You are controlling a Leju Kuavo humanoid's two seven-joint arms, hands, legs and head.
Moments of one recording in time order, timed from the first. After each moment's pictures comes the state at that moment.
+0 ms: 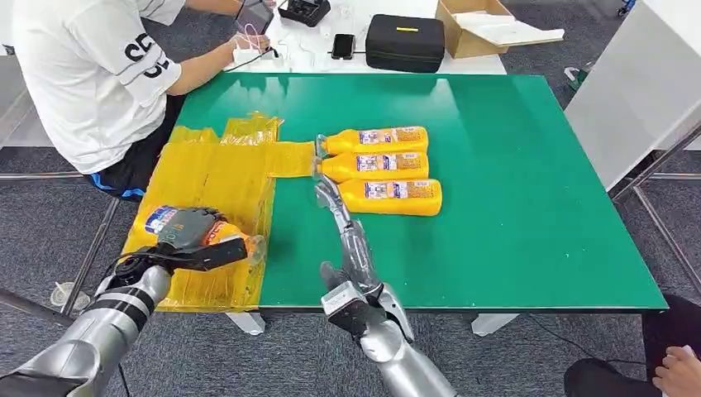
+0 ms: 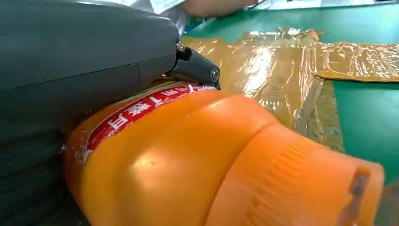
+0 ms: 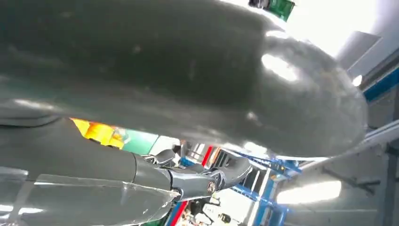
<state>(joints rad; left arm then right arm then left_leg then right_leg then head) -0.67 0.08 -0.33 -0.36 -1.05 0.01 -0.59 -0.22 0.22 0.55 -1.23 0.33 -0.36 -0.66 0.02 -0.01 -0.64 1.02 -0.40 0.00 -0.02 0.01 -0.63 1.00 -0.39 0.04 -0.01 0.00</state>
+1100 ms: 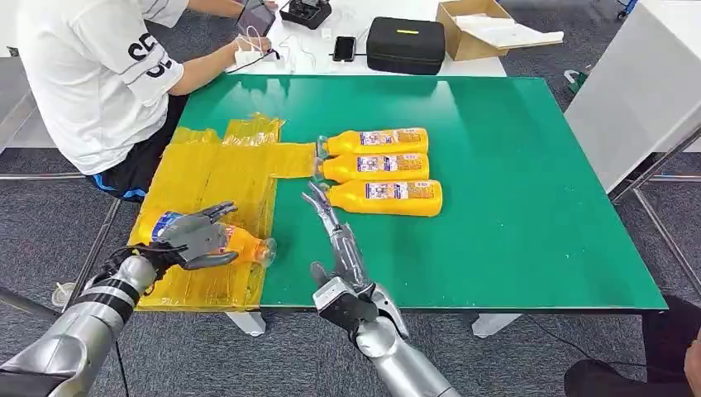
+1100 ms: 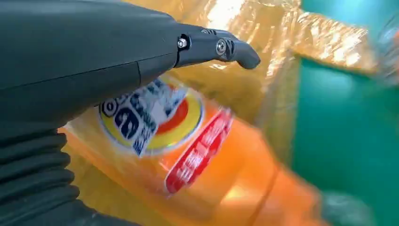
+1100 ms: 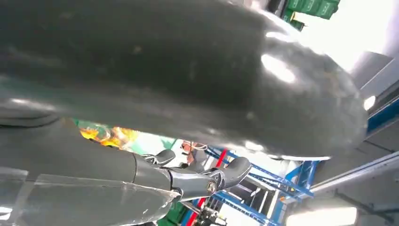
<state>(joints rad) -0.66 0.11 -0.30 -0.40 -0.69 -0.37 -0.70 -0.26 0.23 0.56 -1.12 0.32 -0.31 -0.67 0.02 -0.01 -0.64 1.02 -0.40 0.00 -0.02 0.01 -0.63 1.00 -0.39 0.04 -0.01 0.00</state>
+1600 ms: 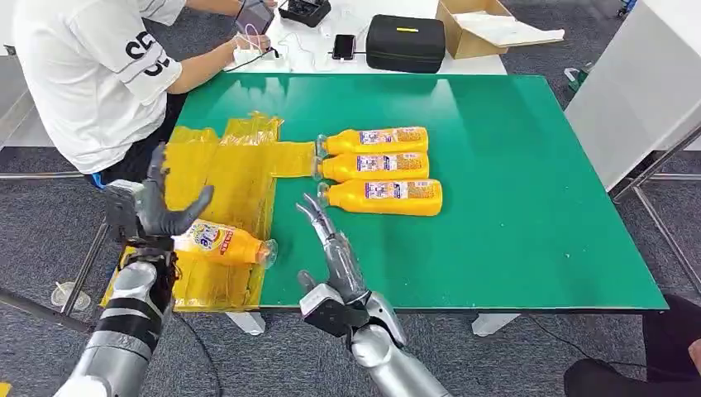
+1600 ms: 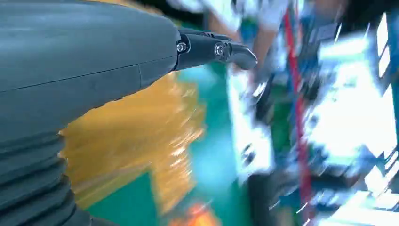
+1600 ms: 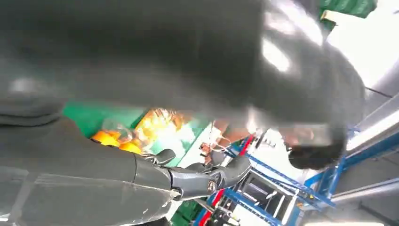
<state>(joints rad) -0.47 -0.08 -0.02 -0.85 -0.03 0.01 -0.70 -0.23 0.25 0.55 -1.09 0.42 -0.37 -0.61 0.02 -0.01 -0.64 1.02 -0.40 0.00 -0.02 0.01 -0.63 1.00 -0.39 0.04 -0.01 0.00</state>
